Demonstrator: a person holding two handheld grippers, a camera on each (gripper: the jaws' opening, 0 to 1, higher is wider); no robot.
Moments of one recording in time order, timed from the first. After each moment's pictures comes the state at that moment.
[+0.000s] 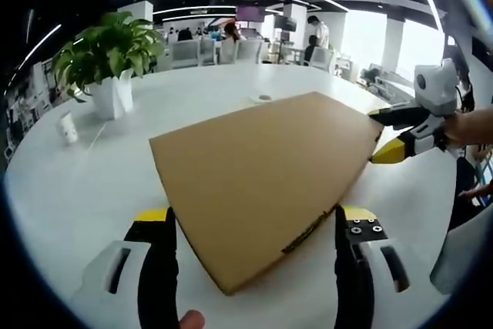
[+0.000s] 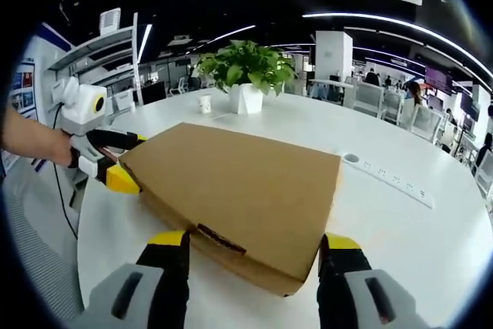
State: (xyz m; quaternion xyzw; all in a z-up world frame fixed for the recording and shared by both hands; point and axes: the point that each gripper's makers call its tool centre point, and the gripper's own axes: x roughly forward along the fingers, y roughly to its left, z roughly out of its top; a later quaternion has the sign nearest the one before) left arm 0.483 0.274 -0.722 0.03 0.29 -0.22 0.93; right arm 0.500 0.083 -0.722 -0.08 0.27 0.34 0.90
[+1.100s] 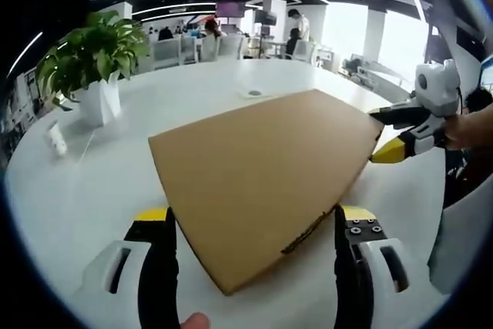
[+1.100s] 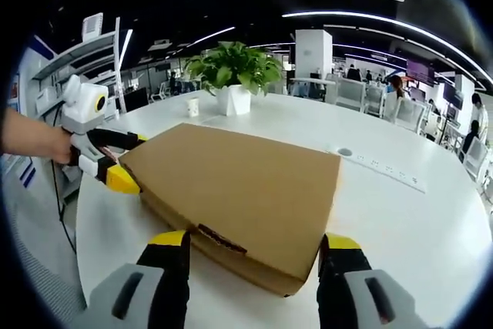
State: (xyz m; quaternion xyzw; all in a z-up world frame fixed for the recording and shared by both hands) left arm 0.485 0.291 -0.719 0.05 0.29 -0.28 0.91; right arm 0.482 0.102 -0.722 -0.06 0.27 0.29 0.92
